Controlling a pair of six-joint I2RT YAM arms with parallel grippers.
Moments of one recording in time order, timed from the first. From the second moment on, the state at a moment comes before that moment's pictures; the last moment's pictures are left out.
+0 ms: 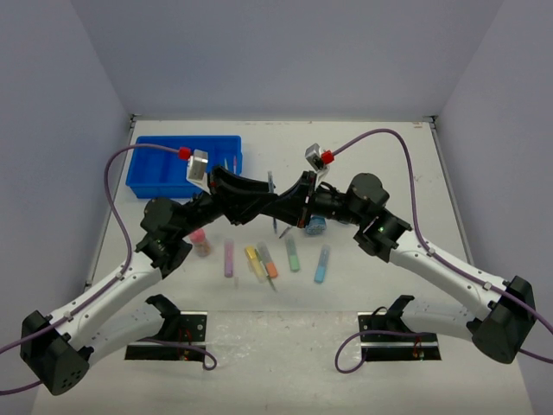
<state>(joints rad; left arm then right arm) -0.65 0.91 0.70 0.62 0.47 -0.71 0.79 1.13 0.91 0.31 -0.57 0.54</state>
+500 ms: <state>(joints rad) -0.65 0.92 0.84 0.45 0.40 -0.59 0.82 1.13 0.91 0.25 -0.59 0.49</state>
